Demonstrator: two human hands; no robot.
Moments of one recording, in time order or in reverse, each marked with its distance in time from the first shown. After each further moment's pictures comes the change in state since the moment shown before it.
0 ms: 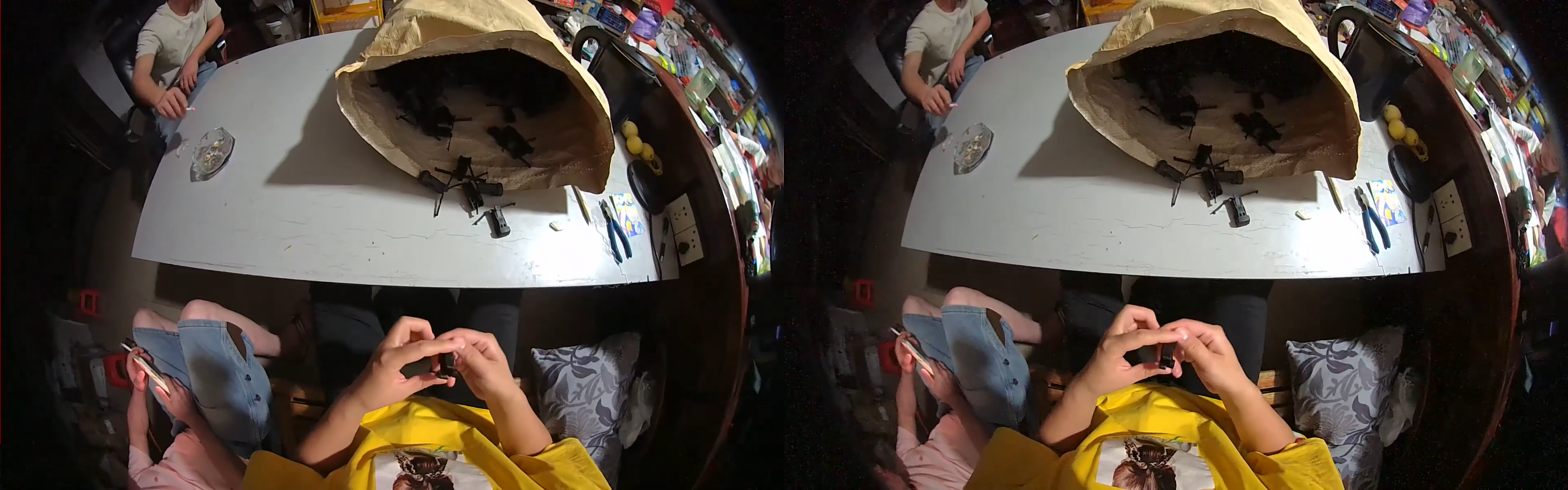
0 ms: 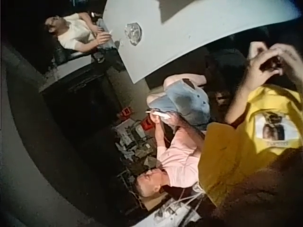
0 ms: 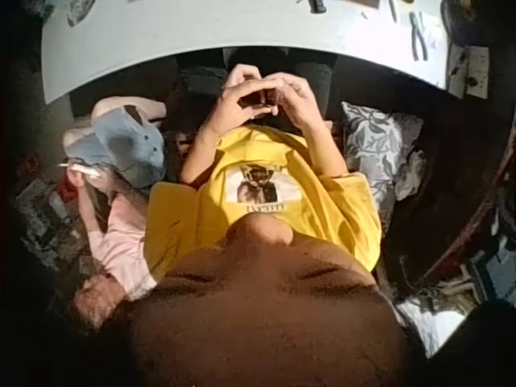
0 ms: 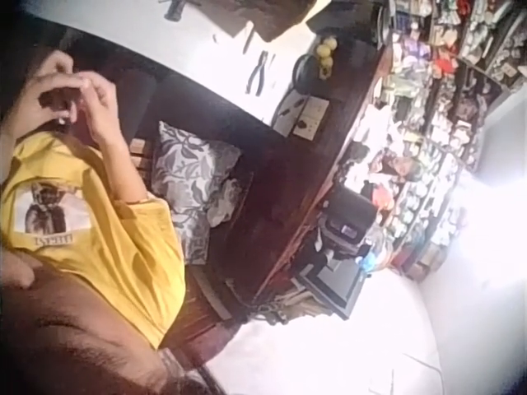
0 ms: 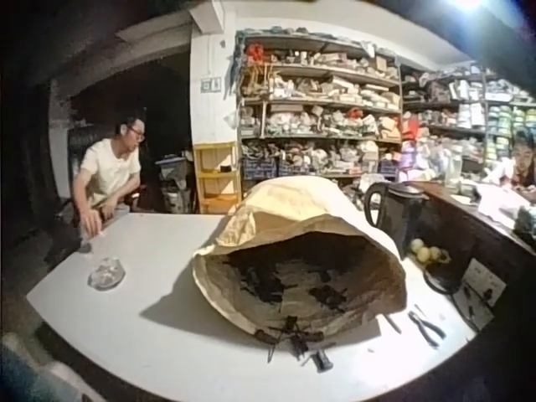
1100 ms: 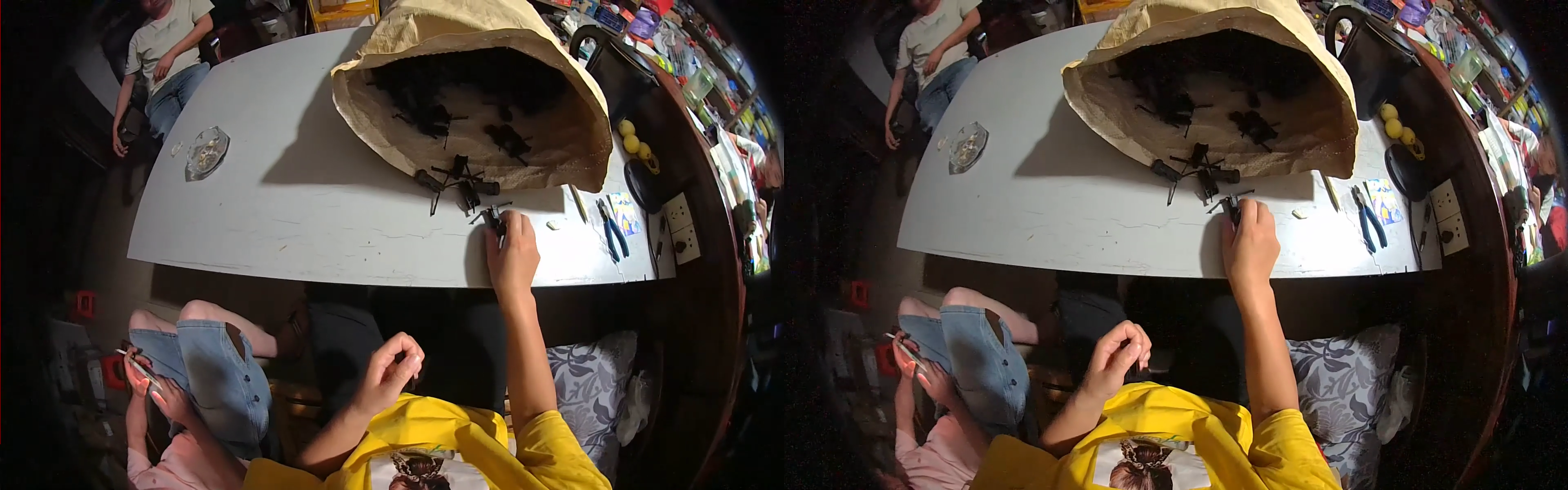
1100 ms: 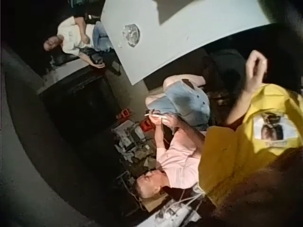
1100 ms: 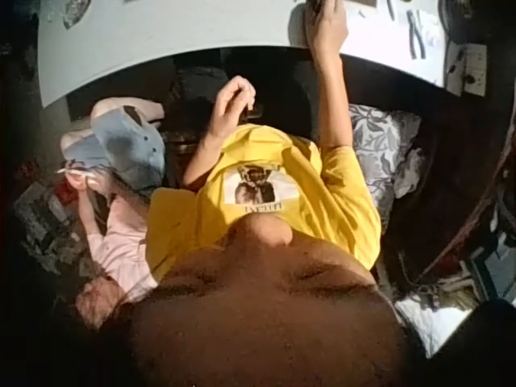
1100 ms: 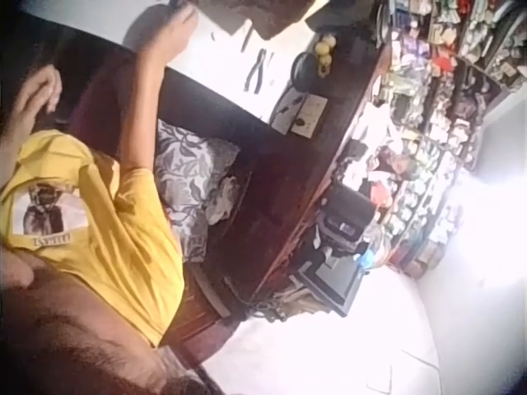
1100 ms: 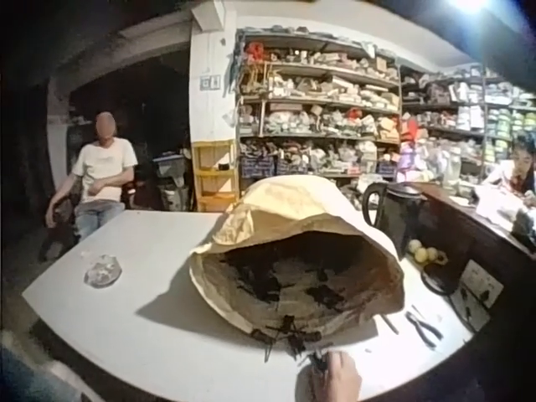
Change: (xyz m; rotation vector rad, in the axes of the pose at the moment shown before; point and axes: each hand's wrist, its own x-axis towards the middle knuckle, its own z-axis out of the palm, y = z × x) left_hand -0.023 -0.024 0.015 -0.535 0.121 -0.234; right_hand 0.096 -0.065 -0.053 -1.587 0.841 -0.727
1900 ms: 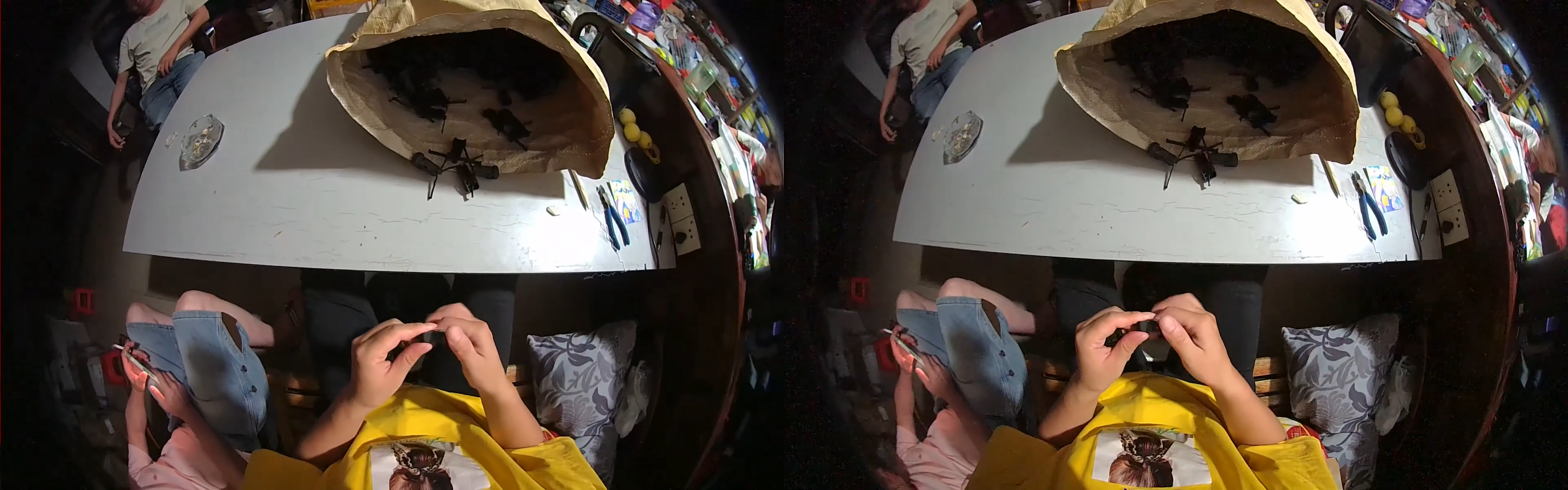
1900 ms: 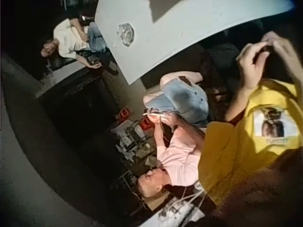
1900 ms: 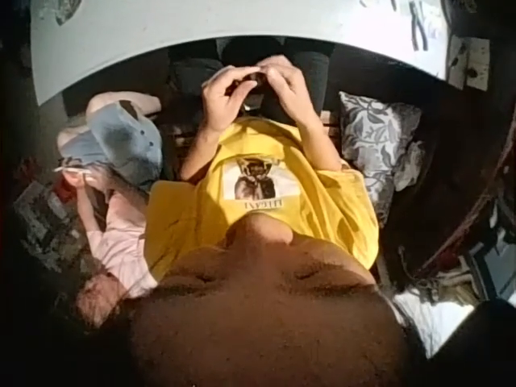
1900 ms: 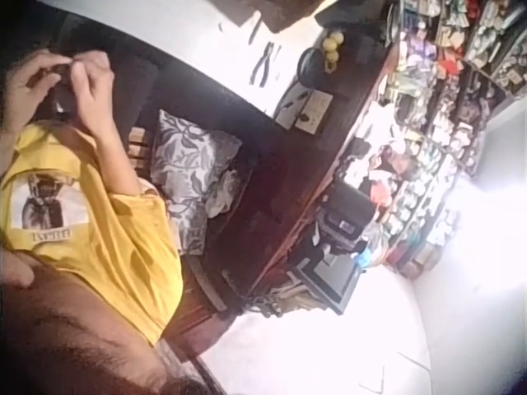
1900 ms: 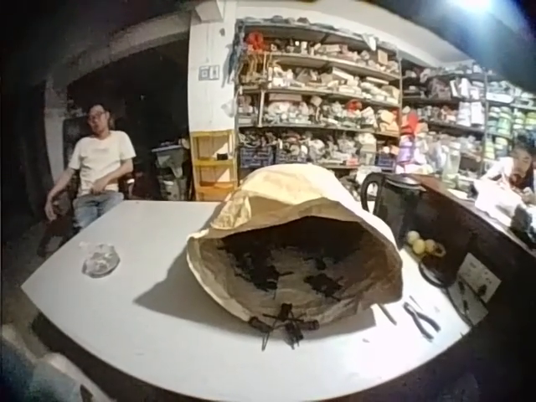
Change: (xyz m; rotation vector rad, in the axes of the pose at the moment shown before) left_hand 0.013 0.026 0.010 0.589 0.192 0.400; right_hand -0.093 -0.064 -0.053 0.971 -0.458 0.107
